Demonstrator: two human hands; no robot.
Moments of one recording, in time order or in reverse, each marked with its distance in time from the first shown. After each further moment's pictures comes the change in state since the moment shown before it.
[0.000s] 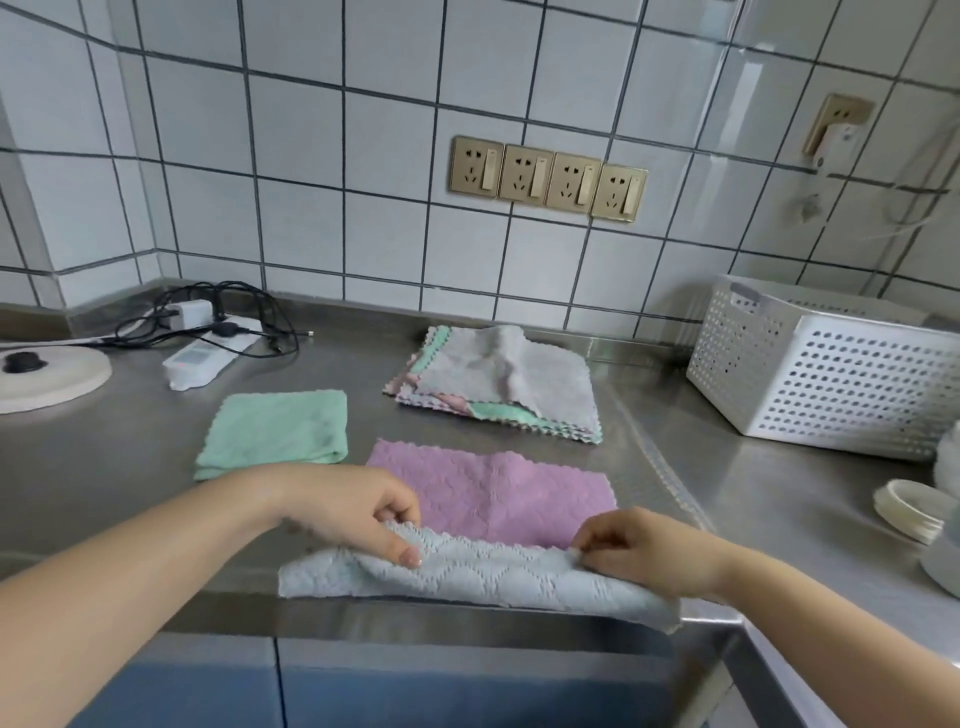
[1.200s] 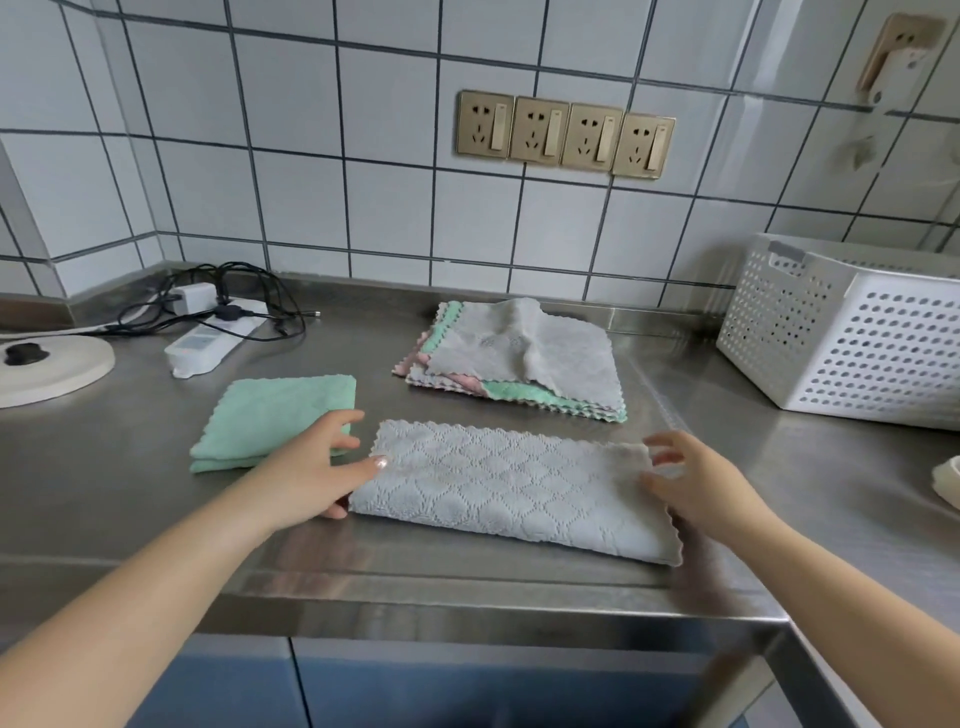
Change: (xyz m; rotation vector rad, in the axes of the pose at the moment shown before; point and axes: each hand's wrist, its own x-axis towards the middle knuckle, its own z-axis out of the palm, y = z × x) left_hand -0.006 -0.029 0.016 -0.483 0.745 -0.346; right_hand 0.043 0.054 -0.006 0.206 0.575 0.282
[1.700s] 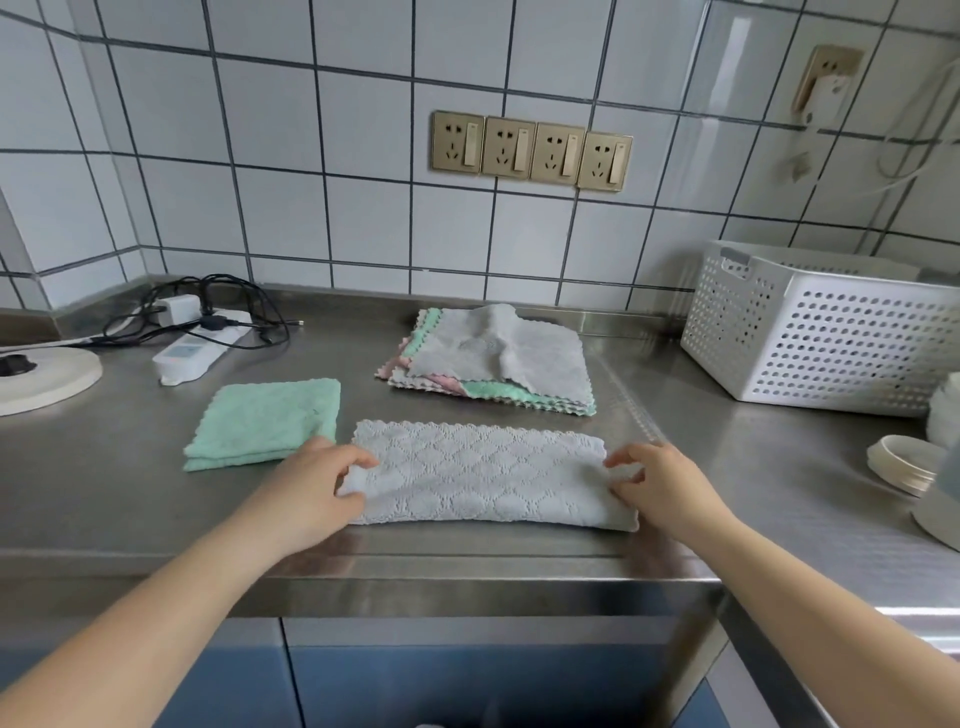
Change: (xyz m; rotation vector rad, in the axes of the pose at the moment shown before) left_hand -0.021 0.000 0.014 0.493 0.013 0.129; right_hand -0.031 -0.005 -0.003 -0.167 0.005 -0.075
